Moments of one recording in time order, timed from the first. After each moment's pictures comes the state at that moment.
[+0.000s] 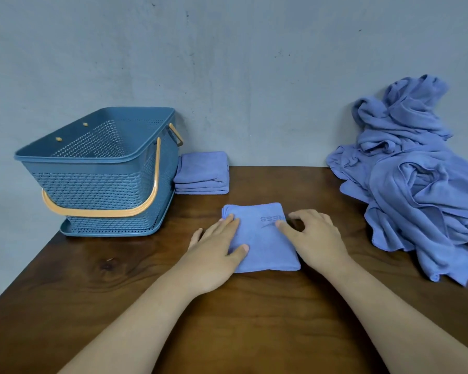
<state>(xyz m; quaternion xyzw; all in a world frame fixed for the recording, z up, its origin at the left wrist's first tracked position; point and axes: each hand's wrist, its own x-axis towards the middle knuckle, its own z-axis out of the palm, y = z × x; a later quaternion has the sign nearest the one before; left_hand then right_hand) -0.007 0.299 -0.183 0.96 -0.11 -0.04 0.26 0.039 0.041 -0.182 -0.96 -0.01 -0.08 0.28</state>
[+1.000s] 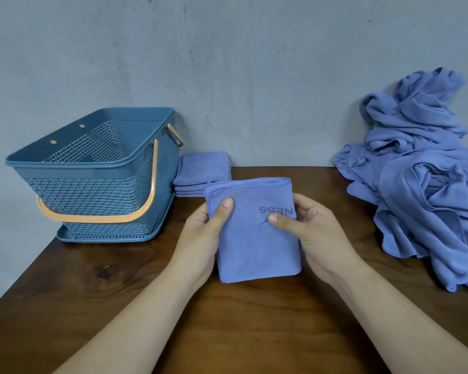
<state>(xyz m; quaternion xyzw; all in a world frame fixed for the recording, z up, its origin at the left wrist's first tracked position) 0.006 0.286 -0.156 0.58 -0.05 0.02 0.82 0.021 0.069 -0.140 -0.60 -0.15 0.06 0.78</state>
